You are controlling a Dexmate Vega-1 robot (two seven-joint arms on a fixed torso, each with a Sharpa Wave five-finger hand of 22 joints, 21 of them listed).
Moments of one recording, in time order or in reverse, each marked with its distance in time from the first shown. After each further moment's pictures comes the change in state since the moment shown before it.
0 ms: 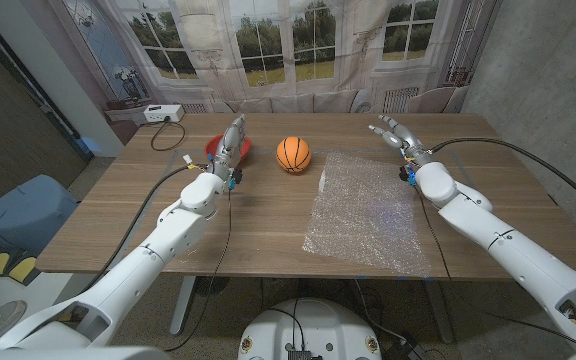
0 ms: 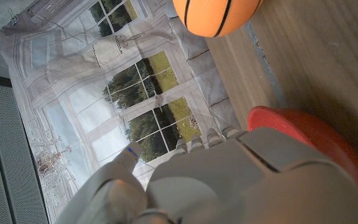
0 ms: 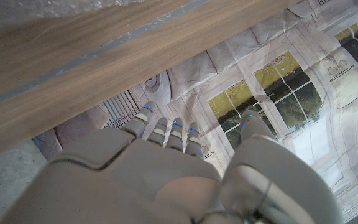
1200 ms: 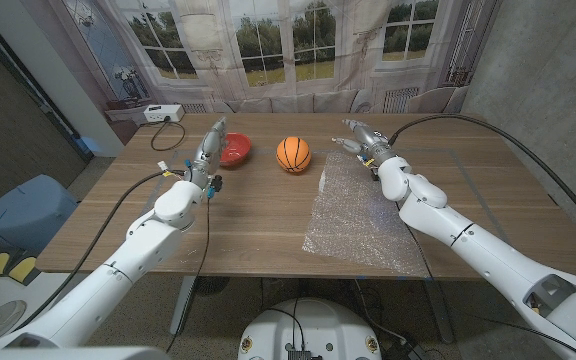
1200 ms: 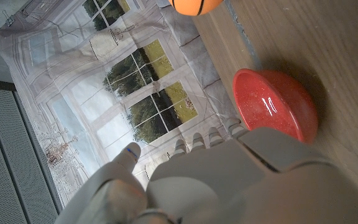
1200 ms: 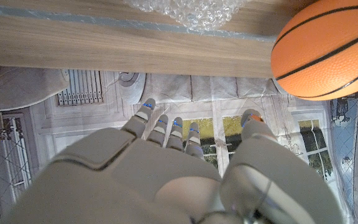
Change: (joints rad) left arm 0.160 0.117 -0.109 -0.167 -0.010 0.016 0.029; left_hand 0.000 0.000 -0.012 0.001 0.000 -0.002 -0.016 -0.004 0.005 0.003 0.019 0.008 0.004 0.001 0.018 0.000 0.000 0.001 0.061 0.000 0.005; right arm 0.082 0.084 -0.193 -0.123 -0.482 -0.316 0.113; right_hand 0.005 0.006 -0.013 -0.001 -0.003 -0.011 0.011 -0.006 0.000 -0.005 -0.018 -0.005 0.004 0.015 -0.020 -0.001 0.005 0.018 -0.011 0.003 0.000
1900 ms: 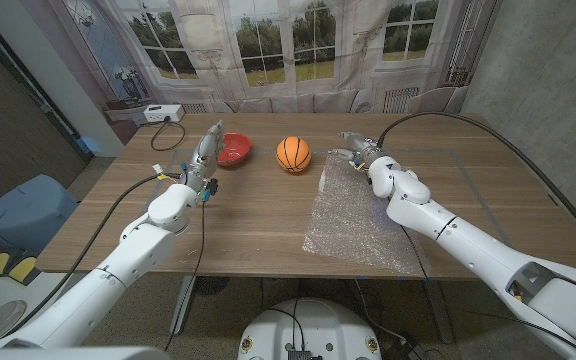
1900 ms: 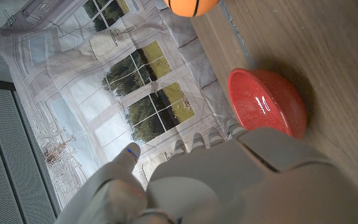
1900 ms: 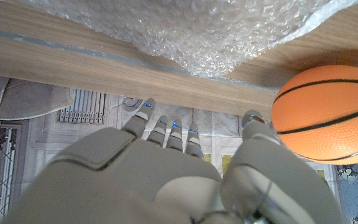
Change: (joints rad) left arm 0.018 0.017 -0.017 0.005 -0.018 -0.008 -0.028; left_hand 0.000 0.000 -0.004 0.004 0.006 0.006 -0.005 -0.011 0.000 -0.004 0.004 0.000 0.005 0.000 0.000 -0.004 0.005 -0.005 0.005 0.000 0.005; right arm 0.065 0.038 -0.082 0.059 -0.122 -0.134 0.168; right_hand -0.012 -0.001 -0.008 0.000 0.000 -0.021 0.007 -0.007 0.005 -0.020 -0.009 -0.004 0.005 -0.007 0.004 0.000 0.002 -0.004 0.004 0.000 0.000
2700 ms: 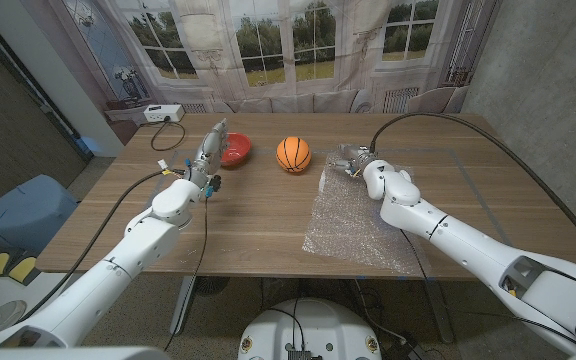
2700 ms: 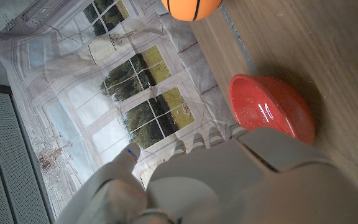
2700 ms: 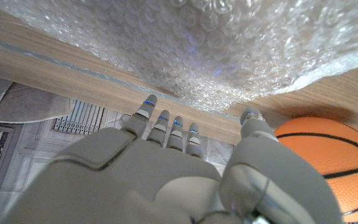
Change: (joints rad) left arm -0.058 -0.012 0.031 0.048 -0.007 0.012 -0.030; left_hand 0.000 0.000 -0.003 0.003 0.004 0.000 0.000 -0.004 0.000 0.000 0.000 -0.009 0.000 0.000 0.000 -0.004 0.000 0.006 -0.013 0.000 0.000; right arm 0.044 0.008 -0.082 0.038 -0.079 -0.055 0.110; right_hand 0.052 0.019 0.003 -0.020 0.005 0.031 -0.031 0.019 0.000 0.046 0.009 0.014 0.005 0.101 -0.025 0.030 0.006 0.068 0.008 0.010 0.000
